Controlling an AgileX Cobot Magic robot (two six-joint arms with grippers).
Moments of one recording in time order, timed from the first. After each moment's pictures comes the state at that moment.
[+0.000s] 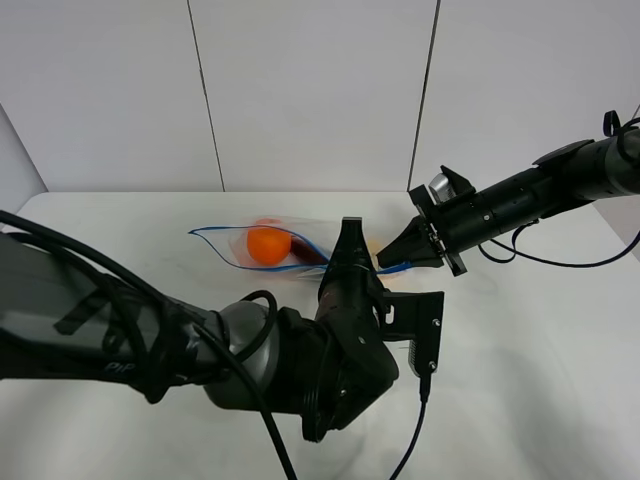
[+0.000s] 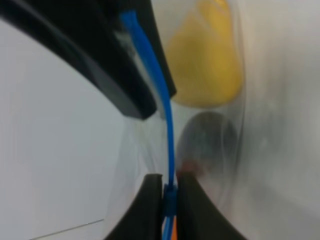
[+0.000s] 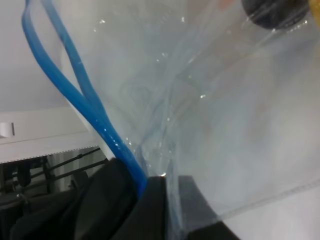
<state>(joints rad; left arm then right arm) -1.15 2.07 -1.16 1.60 0.73 -0.69 0.02 2.06 -1.27 1.17 1.21 -0.76</state>
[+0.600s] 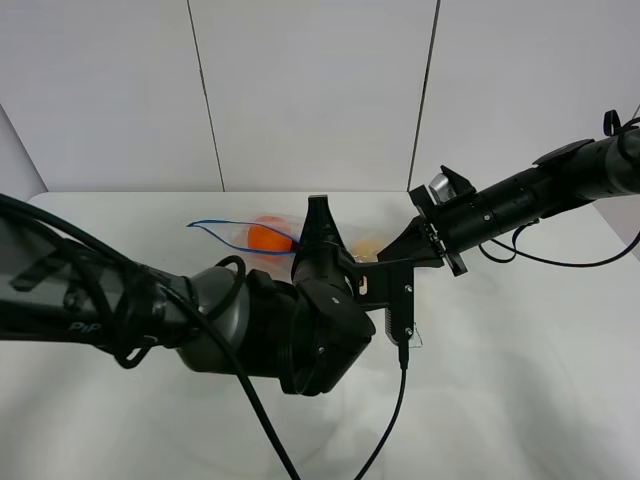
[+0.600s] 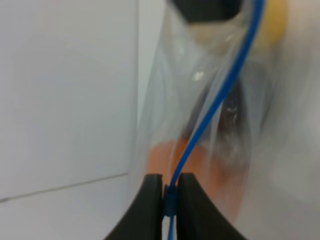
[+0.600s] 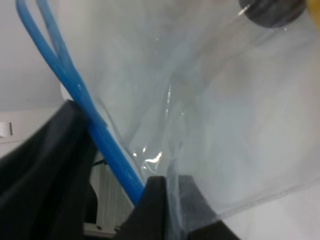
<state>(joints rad) -1.08 2.00 -1.13 1.54 0.76 -0.66 0.02 2.06 -1.27 1.16 1.22 -0.76</state>
